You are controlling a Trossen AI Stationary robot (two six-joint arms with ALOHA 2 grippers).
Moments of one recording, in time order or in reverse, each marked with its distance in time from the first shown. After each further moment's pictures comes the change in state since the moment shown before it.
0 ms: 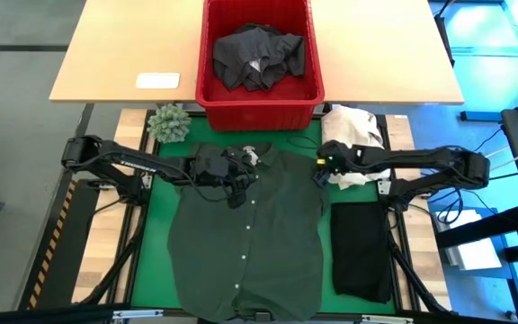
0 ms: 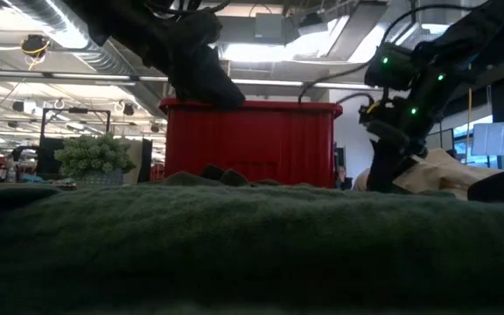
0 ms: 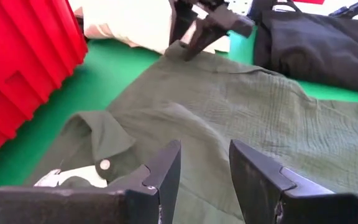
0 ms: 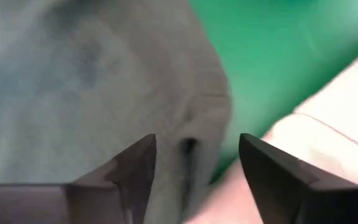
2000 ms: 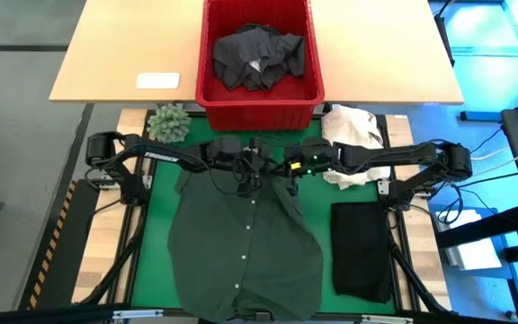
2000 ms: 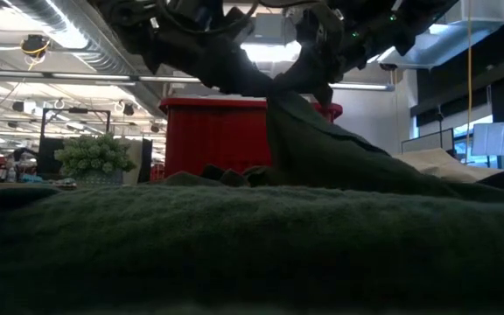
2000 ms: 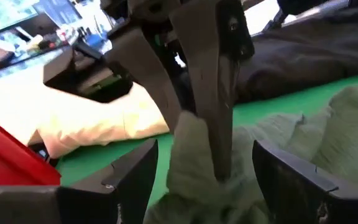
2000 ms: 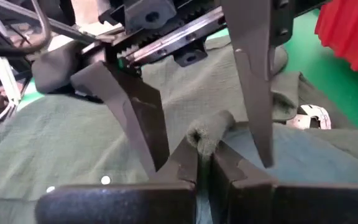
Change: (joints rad) left arm 0.174 0.202 0.134 0.235 0.418 0.528; right arm 0.204 0.175 0.350 0.343 -0.289 -0.095
